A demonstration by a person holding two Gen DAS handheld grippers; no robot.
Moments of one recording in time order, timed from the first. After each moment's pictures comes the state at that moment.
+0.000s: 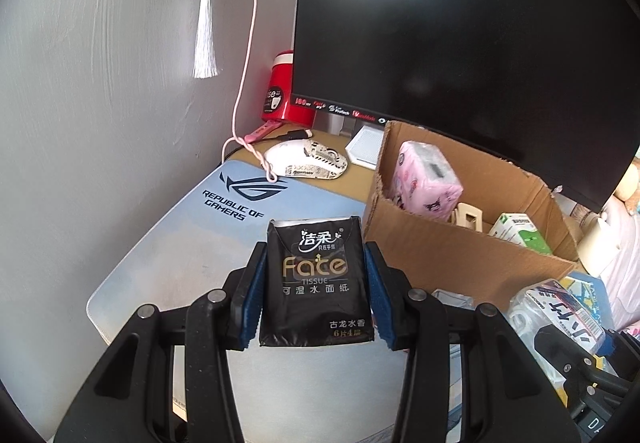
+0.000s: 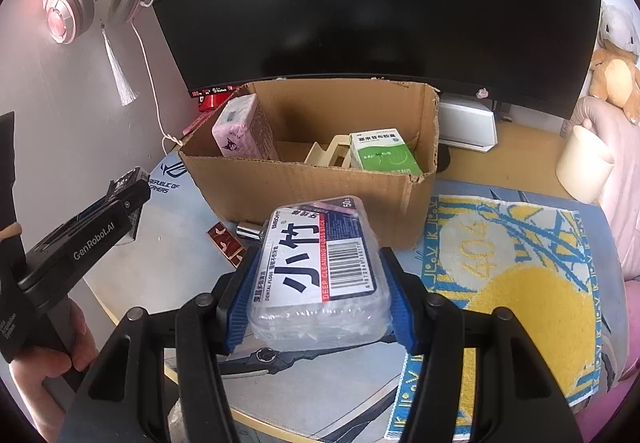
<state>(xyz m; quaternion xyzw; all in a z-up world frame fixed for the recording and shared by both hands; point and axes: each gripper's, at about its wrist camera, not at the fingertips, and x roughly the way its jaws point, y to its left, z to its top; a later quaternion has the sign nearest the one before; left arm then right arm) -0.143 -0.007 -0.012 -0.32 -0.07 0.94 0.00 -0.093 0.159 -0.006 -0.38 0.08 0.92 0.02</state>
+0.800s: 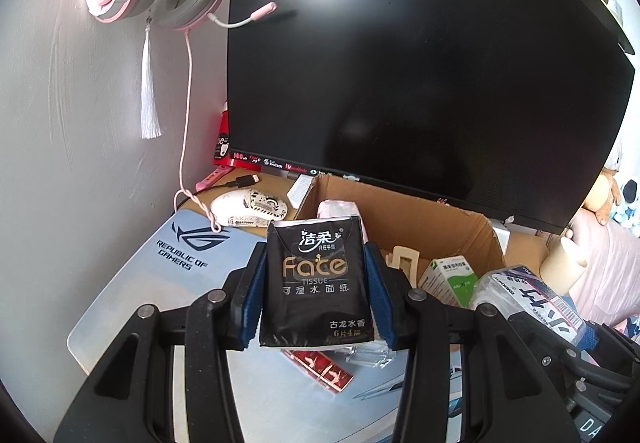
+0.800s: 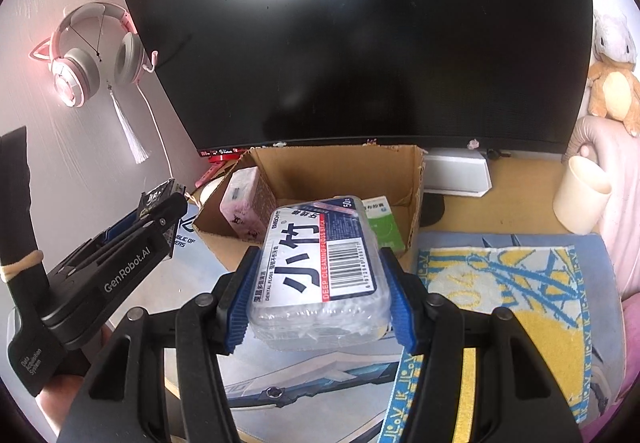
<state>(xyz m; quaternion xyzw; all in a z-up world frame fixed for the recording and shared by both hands) -0.154 0.043 0.038 -0.28 -0.06 0.96 0.05 -0.123 0.193 0.037 -0.33 0.10 0.94 0.01</state>
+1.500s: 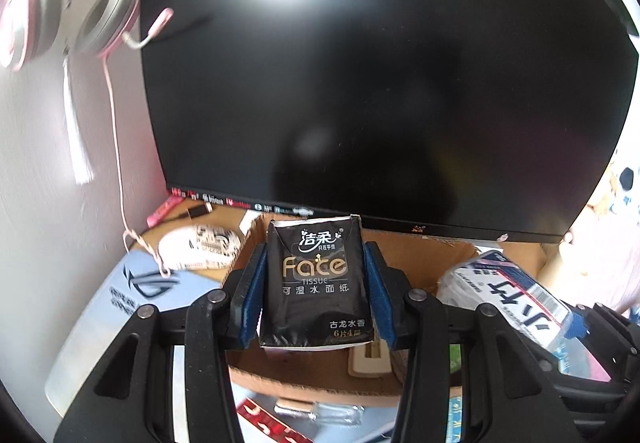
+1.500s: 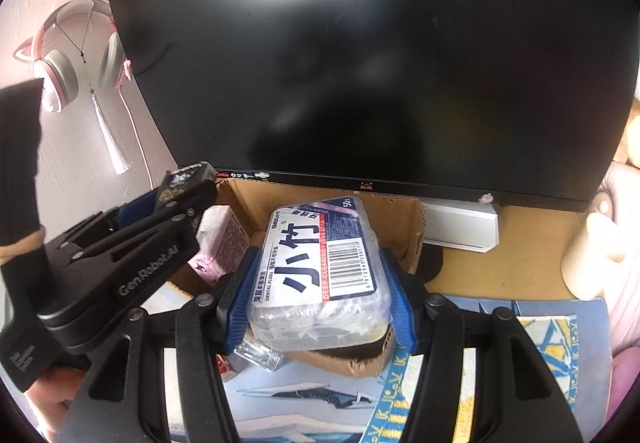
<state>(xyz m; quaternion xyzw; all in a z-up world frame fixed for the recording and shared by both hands) -0.217 0.095 0.047 -0.28 -0.02 0.96 0.08 -0.189 0.218 0.033 -0.32 0.07 0.94 -0.01</state>
